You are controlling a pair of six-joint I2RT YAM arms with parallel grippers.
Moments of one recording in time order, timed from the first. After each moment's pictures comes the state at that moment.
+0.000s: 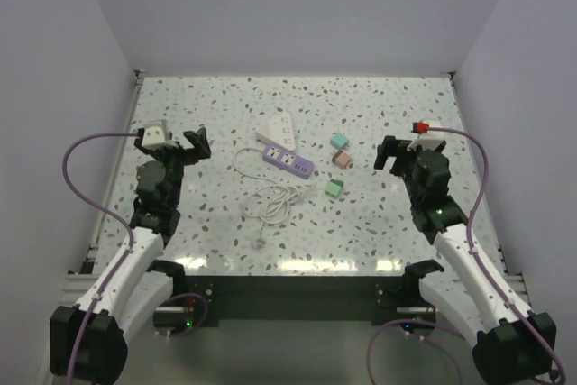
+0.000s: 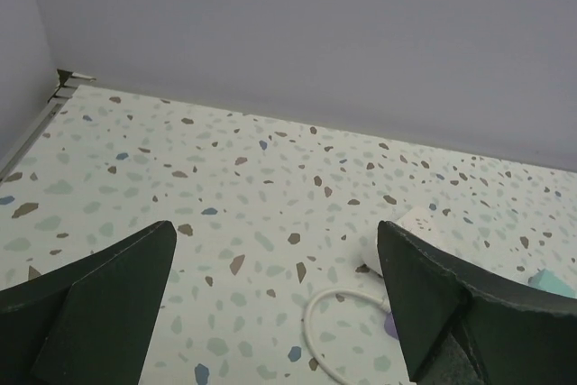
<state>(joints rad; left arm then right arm) -0.17 0.81 0.42 0.47 -0.20 -0.22 0.25 0.81 0.57 0.00 0.24 0.17</state>
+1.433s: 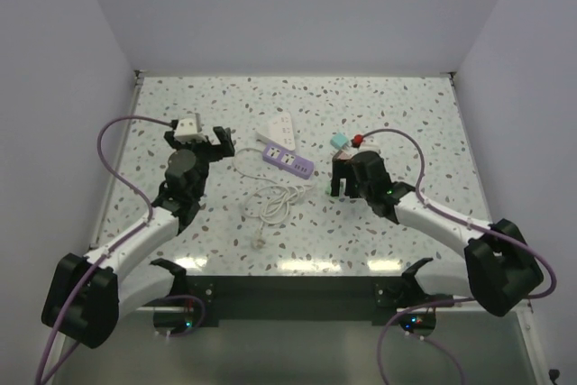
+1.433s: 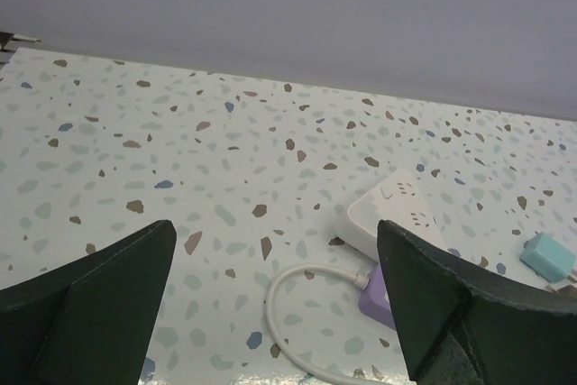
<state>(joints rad) -0.38 1.06 0.48 0.56 -0.37 -0.20 0.57 1.26 0.62 -0.10 0.25 0.42</state>
